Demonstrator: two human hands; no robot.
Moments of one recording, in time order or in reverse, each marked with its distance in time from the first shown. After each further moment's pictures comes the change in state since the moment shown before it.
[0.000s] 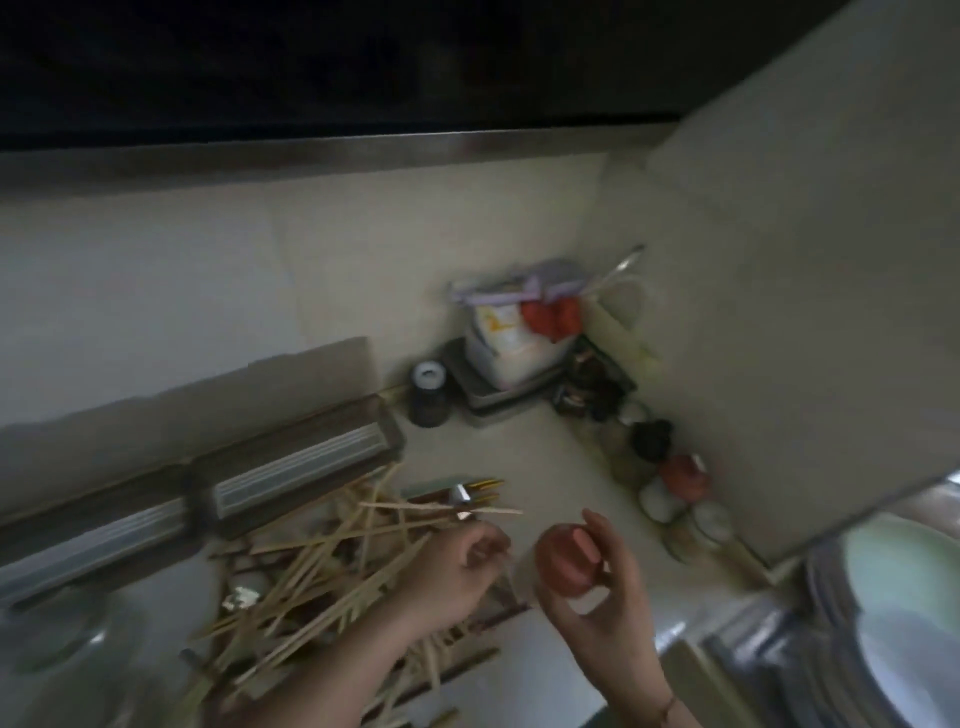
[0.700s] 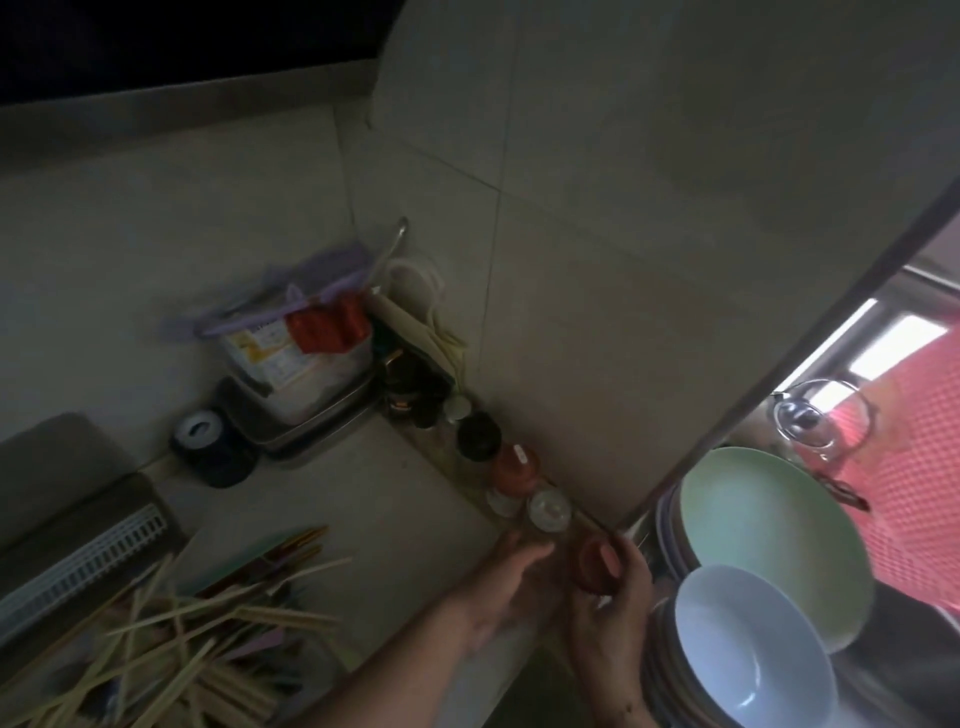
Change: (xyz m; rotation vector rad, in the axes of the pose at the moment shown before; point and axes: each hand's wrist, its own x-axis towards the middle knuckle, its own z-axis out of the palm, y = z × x) left_hand 0.109 0.099 0.205 -0.155 -0.440 -0.137; right_hand 0.031 0.146 -0.117 0.022 0.577 0.382
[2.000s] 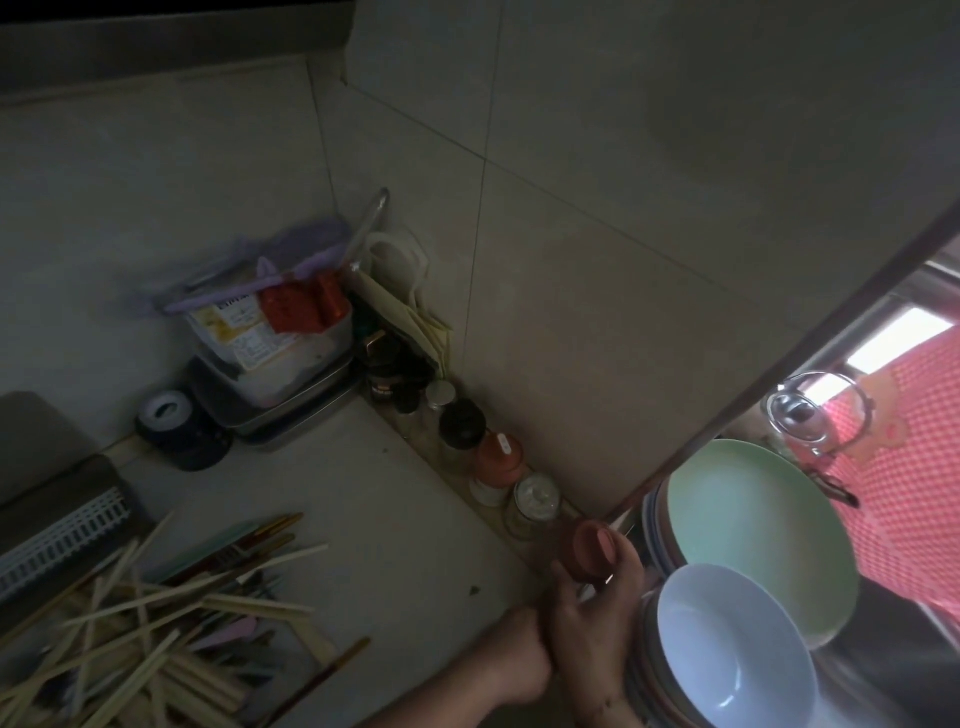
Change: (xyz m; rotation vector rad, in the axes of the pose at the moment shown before) left_hand 0.013 -0.048 0.056 0.435 -0.167 0.065; right_hand 0.004 0.001 -0.004 -0.076 0.032 -0.023
